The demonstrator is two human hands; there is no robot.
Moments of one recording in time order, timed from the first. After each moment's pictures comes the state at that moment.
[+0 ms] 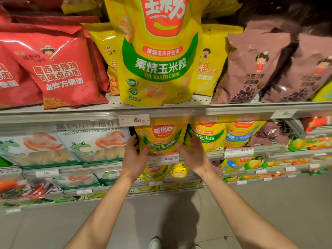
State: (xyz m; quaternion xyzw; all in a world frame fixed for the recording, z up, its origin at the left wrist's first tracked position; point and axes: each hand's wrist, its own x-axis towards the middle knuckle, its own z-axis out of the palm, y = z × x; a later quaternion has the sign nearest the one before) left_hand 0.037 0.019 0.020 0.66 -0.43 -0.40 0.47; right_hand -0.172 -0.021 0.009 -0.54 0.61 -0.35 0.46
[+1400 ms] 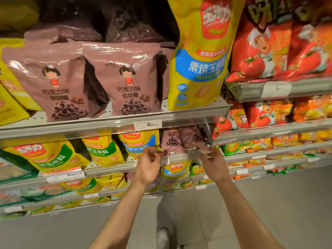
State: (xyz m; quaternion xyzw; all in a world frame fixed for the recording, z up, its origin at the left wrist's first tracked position) left_hand -0.414 -0.066 0.019 0.71 -0.45 -0.40 0.37; right_hand -0.642 -0.081 0.016 -0.48 0.73 -0.30 0.38
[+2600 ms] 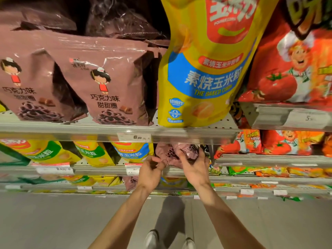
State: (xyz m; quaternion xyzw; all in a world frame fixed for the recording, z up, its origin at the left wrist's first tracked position) left_hand -0.461 -0.118 -0.033 0.71 -0.32 -0.45 0.43; right_hand -0.617 -0.159 -0.007 -0.50 0.72 -0.22 0.43
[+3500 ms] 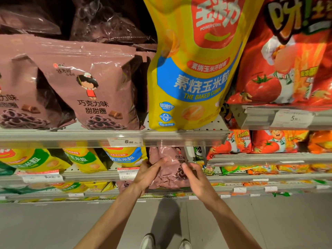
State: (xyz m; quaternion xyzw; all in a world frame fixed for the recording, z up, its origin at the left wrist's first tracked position) left_hand -0.463 -0.133 -0.015 0.65 -0.28 -0.59 0.38; right_hand -0.658 -0.132 -0.005 -0.50 0.59 -0.23 0.59
